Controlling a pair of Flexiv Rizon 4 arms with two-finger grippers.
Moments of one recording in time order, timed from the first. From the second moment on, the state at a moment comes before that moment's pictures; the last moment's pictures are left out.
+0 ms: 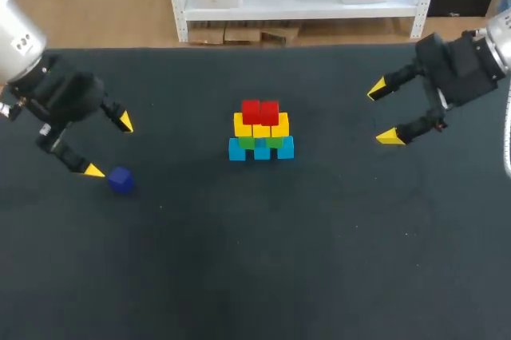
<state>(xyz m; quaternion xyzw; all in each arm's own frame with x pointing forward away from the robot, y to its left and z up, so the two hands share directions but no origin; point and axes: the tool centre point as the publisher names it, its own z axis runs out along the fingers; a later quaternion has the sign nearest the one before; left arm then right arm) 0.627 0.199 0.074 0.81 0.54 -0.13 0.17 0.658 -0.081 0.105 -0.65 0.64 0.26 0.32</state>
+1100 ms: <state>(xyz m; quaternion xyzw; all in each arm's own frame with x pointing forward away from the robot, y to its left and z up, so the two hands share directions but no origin) 0.635 0.209 0.008 0.80 0.56 -0.15 0.14 0.658 -0.081 0.105 -0.65 0.64 0.26 0.32</state>
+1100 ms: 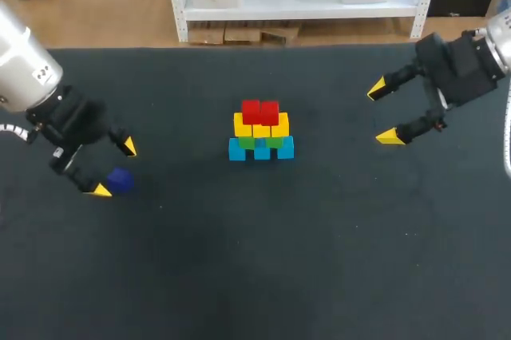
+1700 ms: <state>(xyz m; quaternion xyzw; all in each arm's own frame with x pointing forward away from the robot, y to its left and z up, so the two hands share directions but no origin) 0.637 0.208 0.005 0.80 0.56 -0.15 0.13 0.658 -0.081 0.105 -0.65 0.64 0.26 0.32</state>
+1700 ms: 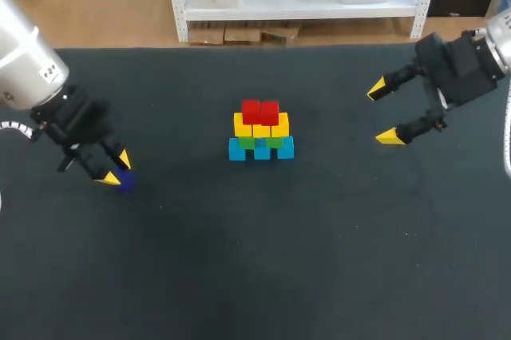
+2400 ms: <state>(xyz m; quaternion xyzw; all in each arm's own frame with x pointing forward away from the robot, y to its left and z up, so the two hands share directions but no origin) 0.648 0.134 0.121 0.75 0.63 -0.11 0.20 0.658 -0.081 0.105 -0.65 0.64 0.26 0.32</state>
